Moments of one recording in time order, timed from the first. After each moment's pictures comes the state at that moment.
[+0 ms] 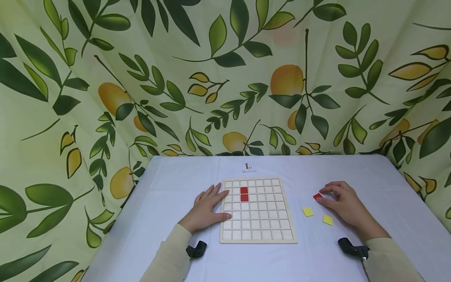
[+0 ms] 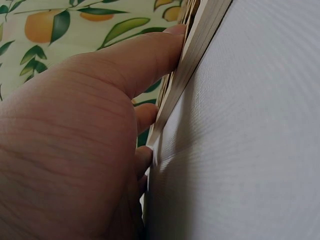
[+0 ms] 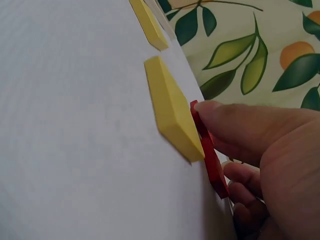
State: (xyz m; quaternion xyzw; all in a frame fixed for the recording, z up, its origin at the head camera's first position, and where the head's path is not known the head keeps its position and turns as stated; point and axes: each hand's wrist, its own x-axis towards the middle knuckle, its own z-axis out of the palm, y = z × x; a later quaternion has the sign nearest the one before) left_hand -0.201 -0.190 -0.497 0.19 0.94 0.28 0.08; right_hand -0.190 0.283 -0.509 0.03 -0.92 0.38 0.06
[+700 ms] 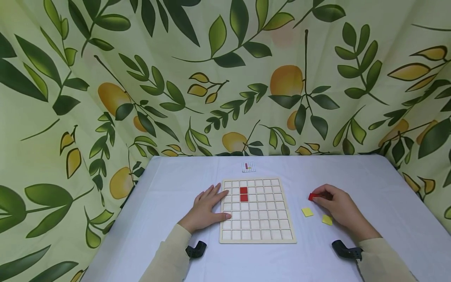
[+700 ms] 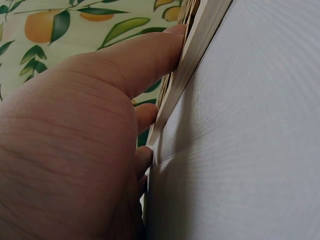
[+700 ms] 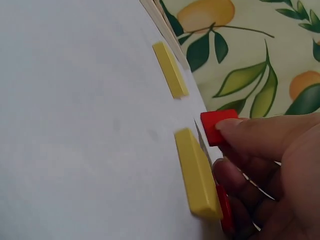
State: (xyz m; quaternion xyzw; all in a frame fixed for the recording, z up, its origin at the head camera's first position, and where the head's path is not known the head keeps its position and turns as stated) left_hand -0.201 -0.191 -0.497 0.19 0.94 0.28 0.08; right_hand -0.184 0.262 -0.502 0.01 -0.91 0.42 0.03
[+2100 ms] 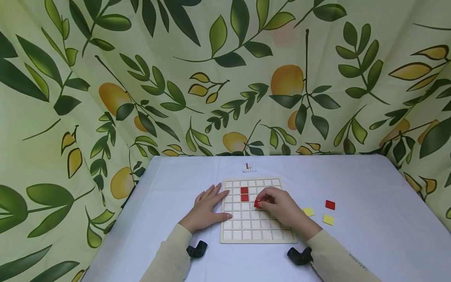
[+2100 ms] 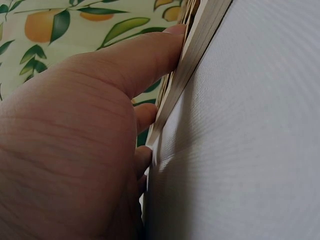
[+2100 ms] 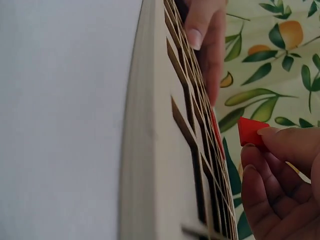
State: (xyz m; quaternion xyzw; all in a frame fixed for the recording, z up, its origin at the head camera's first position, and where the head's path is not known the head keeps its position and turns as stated) left_hand -0.202 -0.189 -0.497 0.19 0.94 0.28 0.09; right_hand -0.190 0.117 -0.482 0.15 -0.85 0.50 -0.04
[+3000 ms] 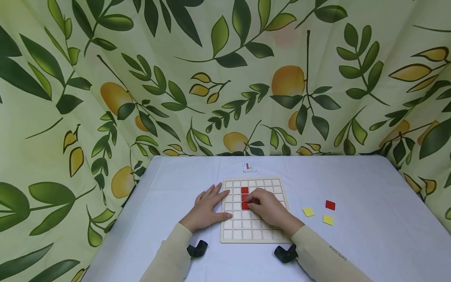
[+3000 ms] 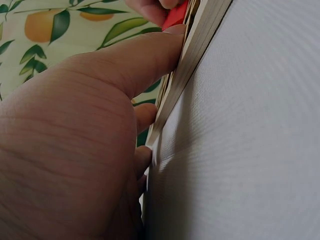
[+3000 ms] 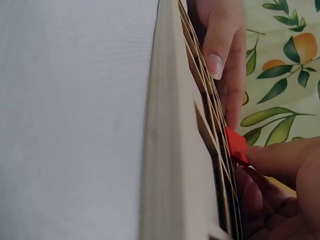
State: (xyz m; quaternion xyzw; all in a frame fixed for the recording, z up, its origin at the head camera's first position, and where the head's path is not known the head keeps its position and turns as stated) left_hand -0.202 -0.193 -0.498 0.20 0.94 0.27 0.08; right_hand -0.199 0.078 -0.493 0.17 -0.88 0.45 -0.05
